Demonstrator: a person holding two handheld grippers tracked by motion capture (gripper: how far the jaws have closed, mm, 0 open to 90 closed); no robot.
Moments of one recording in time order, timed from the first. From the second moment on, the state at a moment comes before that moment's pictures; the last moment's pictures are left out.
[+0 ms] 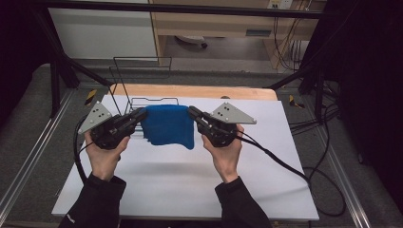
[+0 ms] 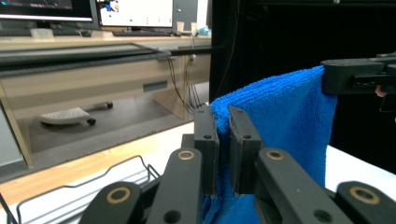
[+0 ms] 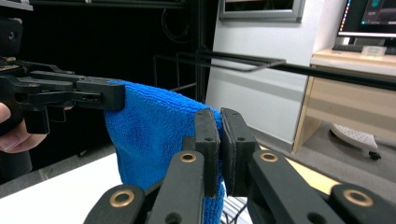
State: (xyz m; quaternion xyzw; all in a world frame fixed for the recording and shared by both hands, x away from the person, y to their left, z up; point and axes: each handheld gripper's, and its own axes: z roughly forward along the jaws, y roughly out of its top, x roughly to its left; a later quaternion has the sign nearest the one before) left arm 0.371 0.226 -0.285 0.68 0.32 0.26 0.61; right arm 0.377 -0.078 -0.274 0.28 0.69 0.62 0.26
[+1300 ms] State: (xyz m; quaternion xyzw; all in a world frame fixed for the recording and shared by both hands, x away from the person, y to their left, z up) left arm 0.392 0.266 -0.227 0.62 0.32 0.32 0.64; right arm 0.411 -0.031 -0.211 0.24 0.67 0.64 0.28
